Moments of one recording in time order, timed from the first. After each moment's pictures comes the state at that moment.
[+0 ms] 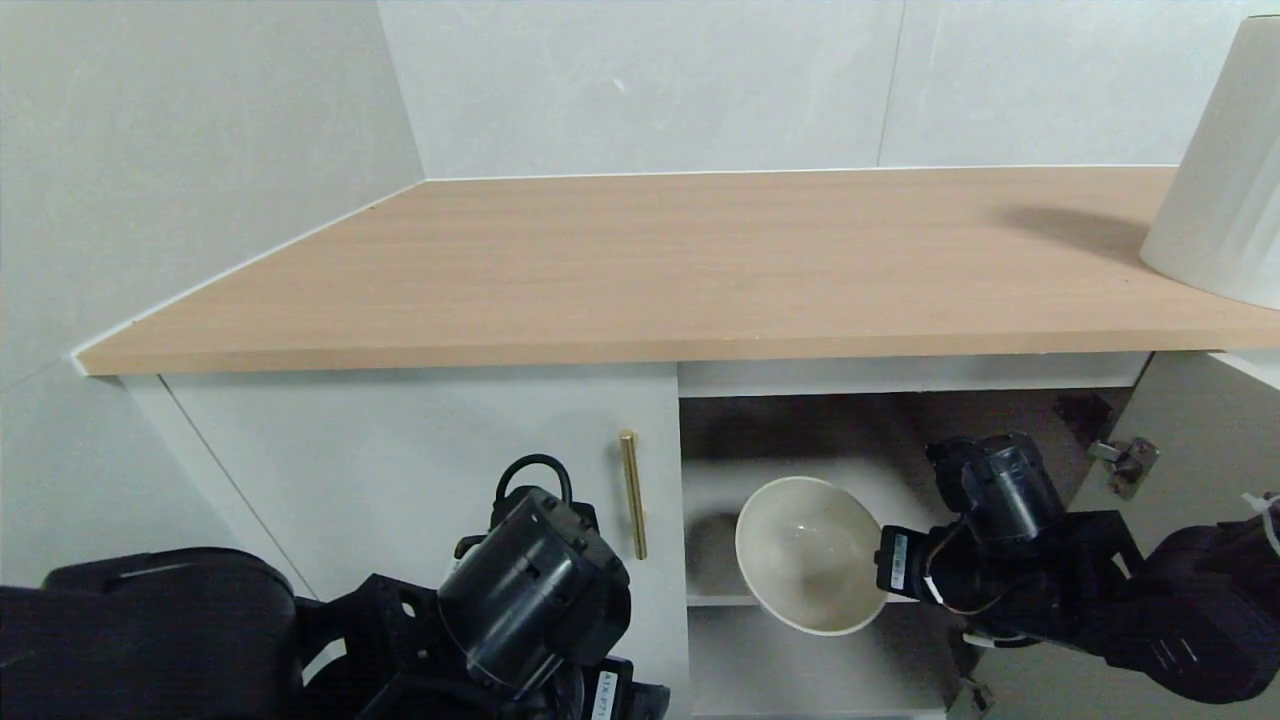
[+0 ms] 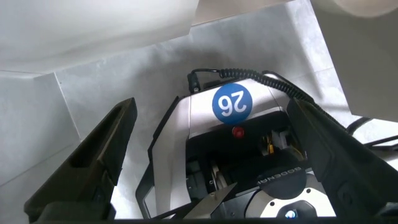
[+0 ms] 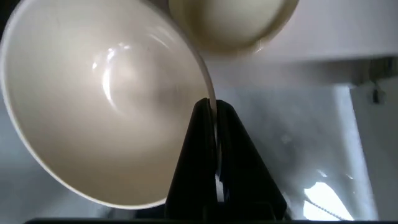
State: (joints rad) left arm -0.92 1.68 -0.84 0.19 0.25 -0.63; right arm 0.54 1.85 -0.65 -0.48 -0.20 0.64
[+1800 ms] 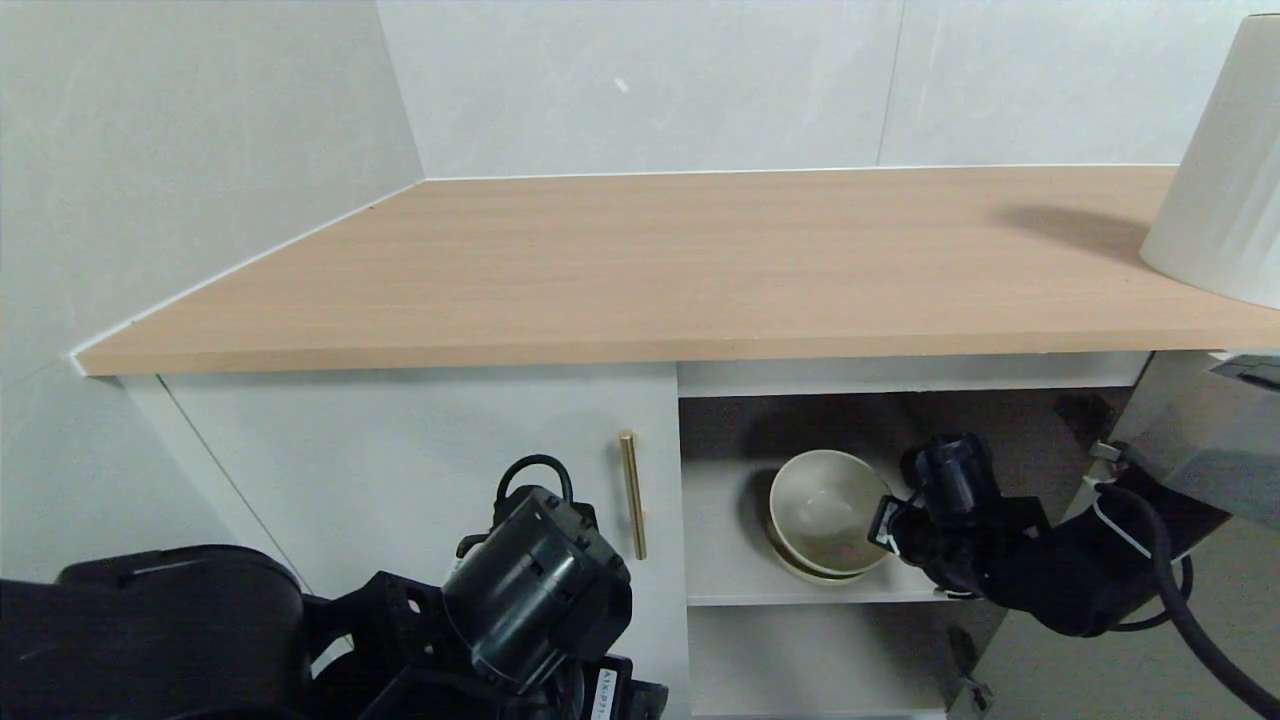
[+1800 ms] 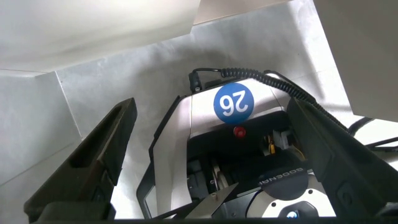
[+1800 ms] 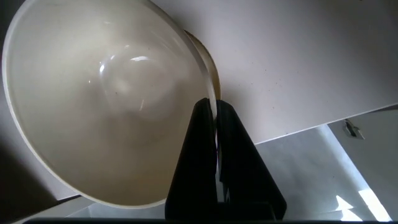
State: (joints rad) left arm -0.91 1.68 -0.84 0.19 0.25 -0.63; right arm 0.41 2.13 -0.79 -0.63 -0.32 0.71
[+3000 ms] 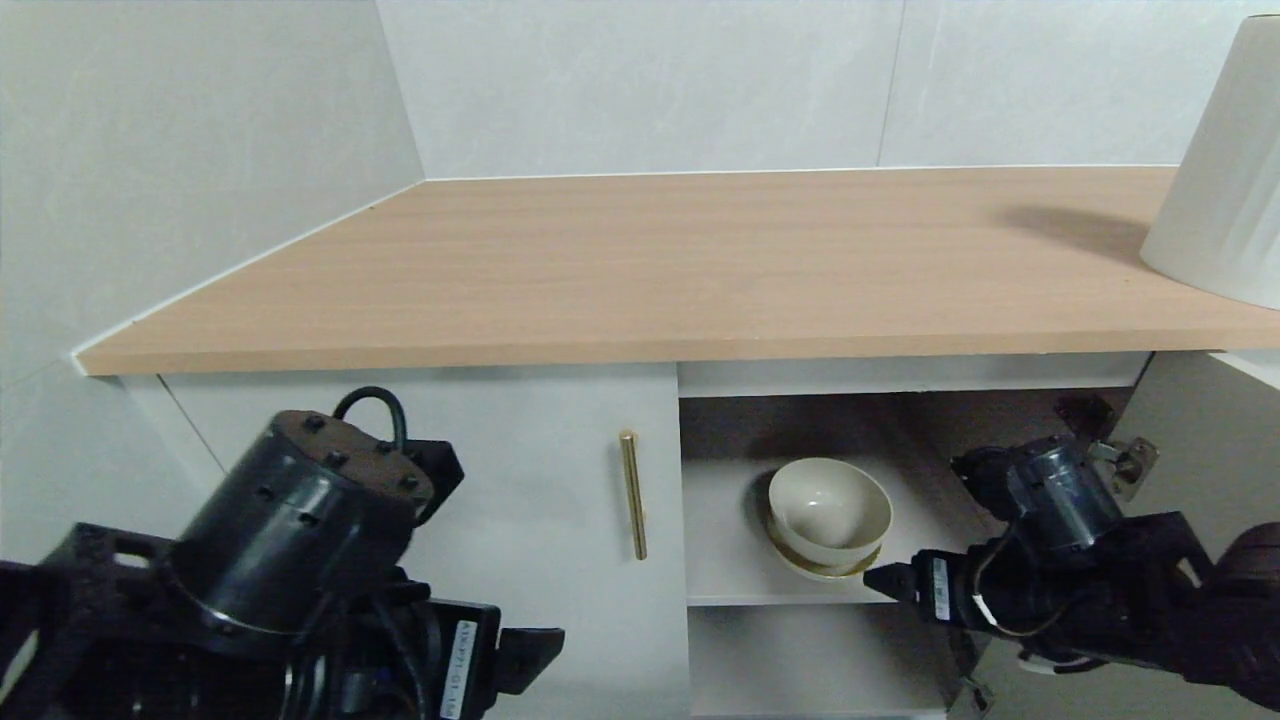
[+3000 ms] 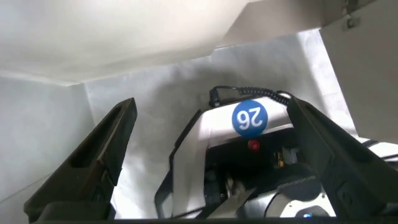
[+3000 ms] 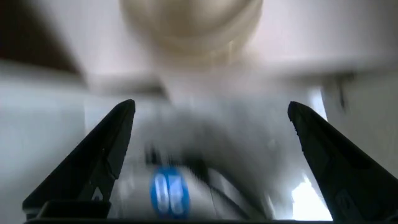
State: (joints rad) left arm -0.77 1.43 -0.83 0.32 0.28 -0.54; right arm 0.53 1.70 -0.63 -0.24 -0.15 0.54
